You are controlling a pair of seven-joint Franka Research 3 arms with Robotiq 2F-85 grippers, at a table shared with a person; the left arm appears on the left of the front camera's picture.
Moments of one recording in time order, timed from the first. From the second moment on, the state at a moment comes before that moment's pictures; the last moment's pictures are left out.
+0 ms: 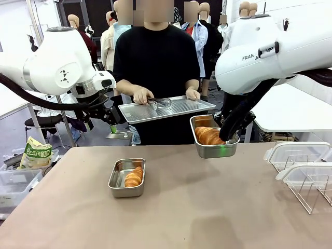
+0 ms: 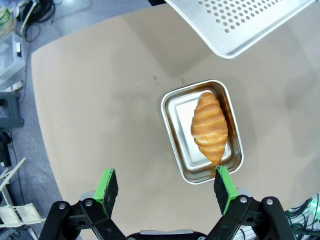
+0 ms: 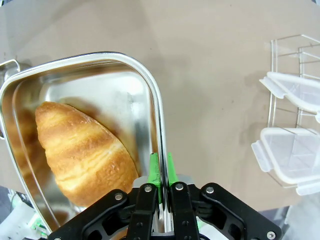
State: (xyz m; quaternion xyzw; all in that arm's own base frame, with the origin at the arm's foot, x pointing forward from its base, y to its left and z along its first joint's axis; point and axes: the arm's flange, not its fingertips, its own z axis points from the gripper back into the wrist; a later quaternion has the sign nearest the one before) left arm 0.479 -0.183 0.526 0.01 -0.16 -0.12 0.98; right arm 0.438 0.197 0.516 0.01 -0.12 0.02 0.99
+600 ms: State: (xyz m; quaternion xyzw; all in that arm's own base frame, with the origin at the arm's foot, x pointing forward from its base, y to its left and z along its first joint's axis) left arm 0.479 -0.183 0.526 0.01 -0.16 -0.12 0.98; right arm 0.465 0.159 0.471 0.01 -0.12 -0.02 0.99
